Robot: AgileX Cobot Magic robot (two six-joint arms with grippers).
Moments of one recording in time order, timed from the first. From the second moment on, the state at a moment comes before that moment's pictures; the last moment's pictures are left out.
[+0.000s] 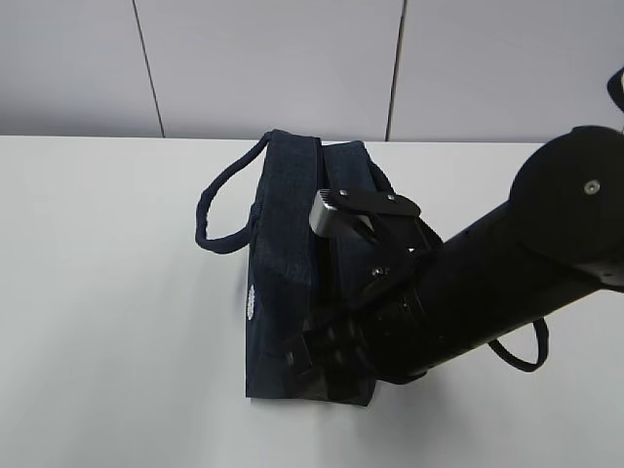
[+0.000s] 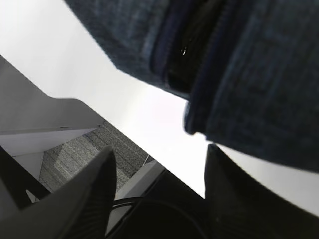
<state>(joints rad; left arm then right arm) -0.50 0.80 -0.87 -0.29 0.73 0.24 0.63 1.58 -0.87 0.76 0.53 -0.33</state>
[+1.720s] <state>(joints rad) -0.50 0.80 -0.87 -0.27 0.73 0.24 0.63 1.80 -0.88 0.93 0.31 -0.23</state>
